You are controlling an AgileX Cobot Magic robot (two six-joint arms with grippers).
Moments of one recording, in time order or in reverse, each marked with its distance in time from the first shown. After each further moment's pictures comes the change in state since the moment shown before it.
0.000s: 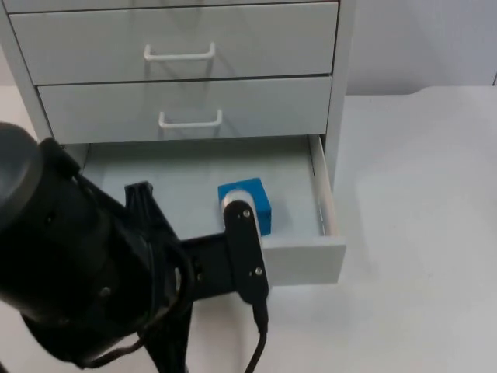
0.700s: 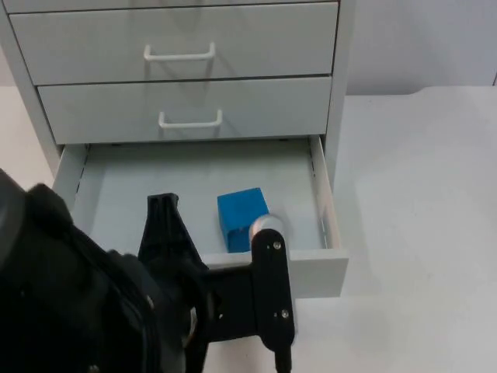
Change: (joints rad) right arm 0.000 0.000 0.000 0.000 0.018 0.000; left arm -0.161 -0.041 0.054 -0.002 0.058 -0.026
